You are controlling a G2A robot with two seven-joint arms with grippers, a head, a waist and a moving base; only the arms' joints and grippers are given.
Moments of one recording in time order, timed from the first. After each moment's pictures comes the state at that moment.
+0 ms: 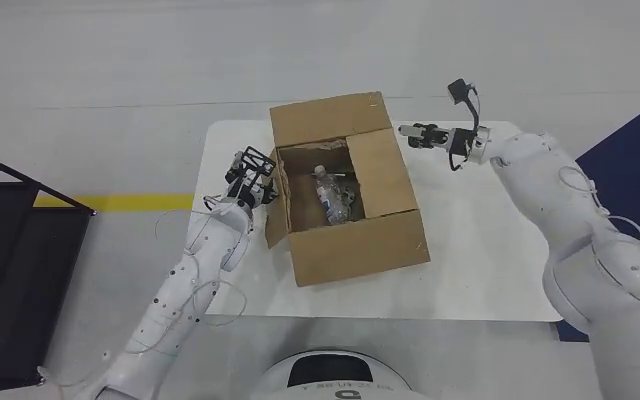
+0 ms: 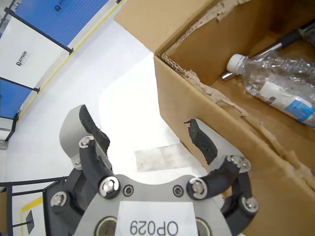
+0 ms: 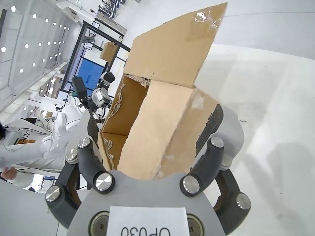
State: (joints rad) left arm 1.28 -1.24 -1.12 -1.55 1.67 0.01 -0.41; right arm -0.42 -1.09 0.41 -0.44 0.65 -0.87 0.95
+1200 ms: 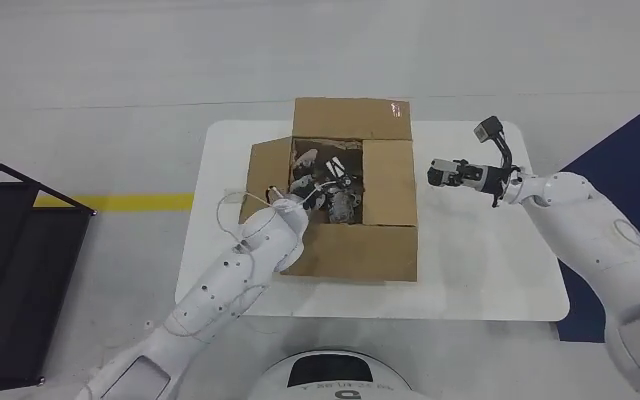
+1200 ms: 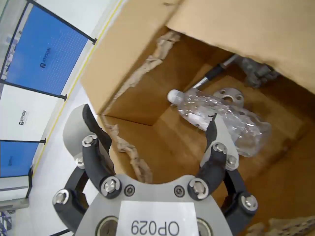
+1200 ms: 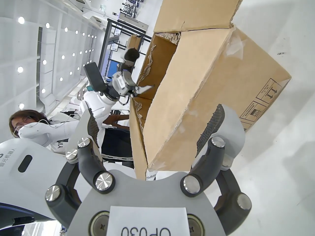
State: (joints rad) left arm 1.11 -1.34 -0.80 -1.52 1.81 -0.09 -0.51; right arm -0.73 -0.78 0.66 -0.89 0.79 -0.73 1.09
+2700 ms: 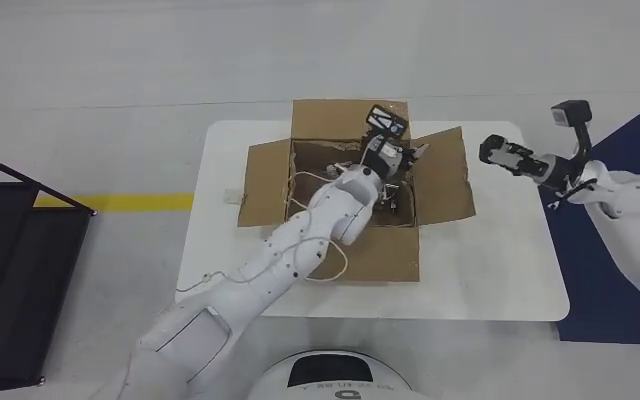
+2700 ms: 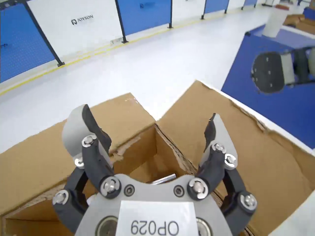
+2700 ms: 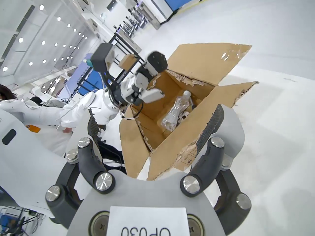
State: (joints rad) left arm 0.86 -1.62 -0.71 -1.19 1.21 0.22 -0.03; right arm -0.92 -0.56 0.99 -1.16 0.63 -0.85 0.97
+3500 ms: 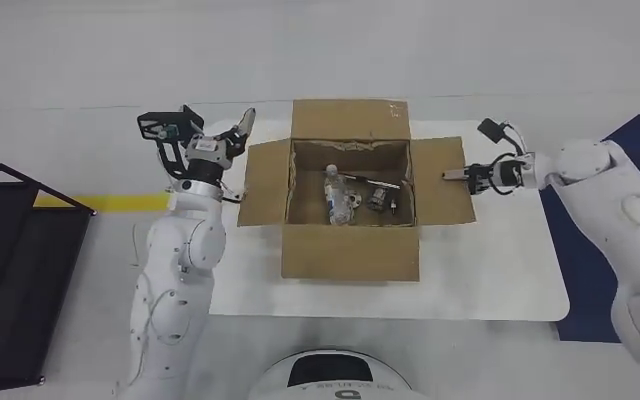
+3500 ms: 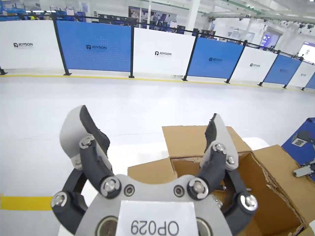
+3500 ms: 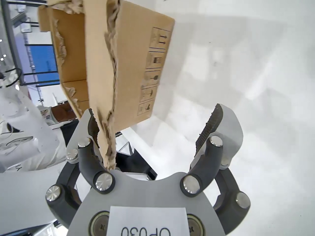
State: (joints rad) left arm 1.44 -1.44 -1.47 -1.90 1.27 0.03 -0.13; right arm -0.52 -0.81 0.58 -0.71 0.30 -0.44 1.18
